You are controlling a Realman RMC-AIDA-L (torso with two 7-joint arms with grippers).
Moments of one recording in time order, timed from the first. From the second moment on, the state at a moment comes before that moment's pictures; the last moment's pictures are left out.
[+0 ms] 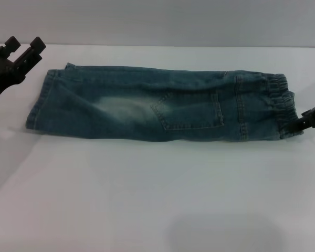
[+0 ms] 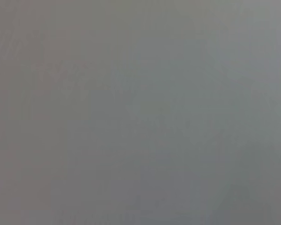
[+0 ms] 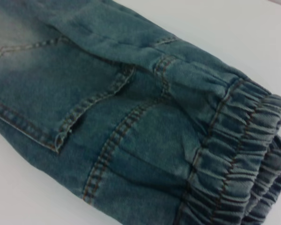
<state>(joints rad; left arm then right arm) -0.42 -2.06 0.63 0.34 1.23 1.33 -1.05 0.76 2.00 -0.78 -0.88 -2.77 -1.40 2.20</state>
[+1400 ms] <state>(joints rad) -0.43 -2.06 0.64 0.31 1.24 1.30 -1.02 0.74 2.05 -0.81 -0.93 -2.65 -1.36 2.19</state>
